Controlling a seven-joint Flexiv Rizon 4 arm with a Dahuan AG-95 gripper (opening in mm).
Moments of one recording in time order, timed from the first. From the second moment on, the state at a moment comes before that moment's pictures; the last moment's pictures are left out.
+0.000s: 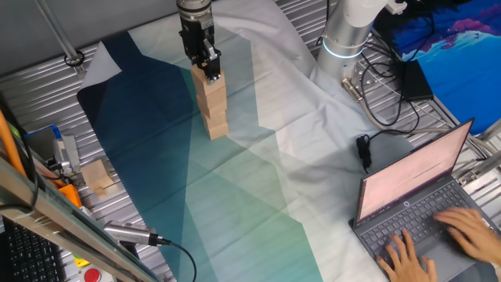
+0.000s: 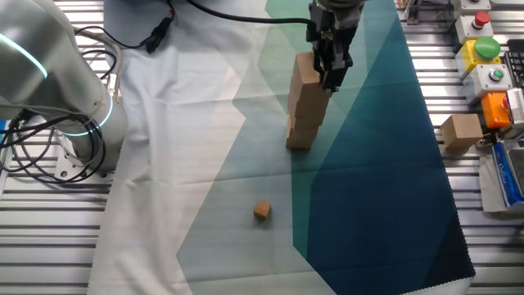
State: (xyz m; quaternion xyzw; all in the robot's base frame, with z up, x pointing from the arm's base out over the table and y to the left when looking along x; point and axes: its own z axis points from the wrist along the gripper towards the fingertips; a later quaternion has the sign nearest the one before) arm 0.461 0.007 0.279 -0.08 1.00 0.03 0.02
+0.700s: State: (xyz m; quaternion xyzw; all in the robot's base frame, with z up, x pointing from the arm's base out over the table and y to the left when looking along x) arm 0.461 0.007 0.278 -0.08 1.00 0.03 0.02
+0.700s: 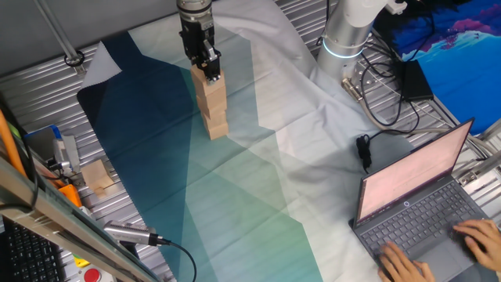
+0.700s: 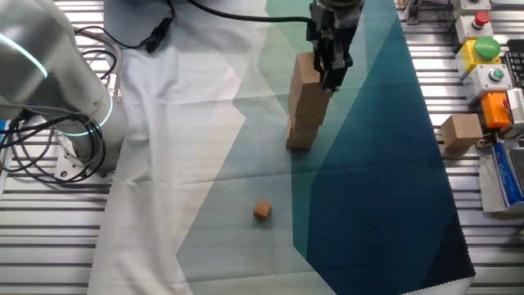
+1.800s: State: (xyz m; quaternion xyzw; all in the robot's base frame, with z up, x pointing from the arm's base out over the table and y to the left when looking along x) arm 0.462 0.010 0.276 -0.09 1.00 0.04 0.01
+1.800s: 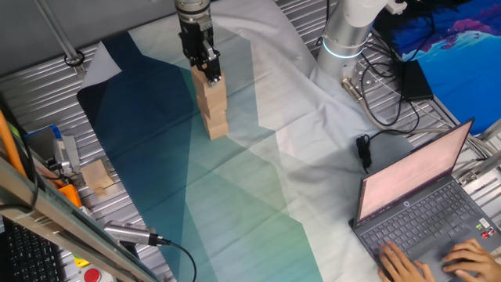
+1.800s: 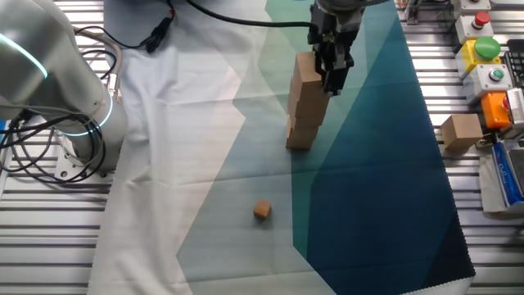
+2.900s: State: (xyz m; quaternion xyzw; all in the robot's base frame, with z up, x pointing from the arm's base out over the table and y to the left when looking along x) arm 0.491 0.027 0.300 -0.12 0.99 0.01 0.01
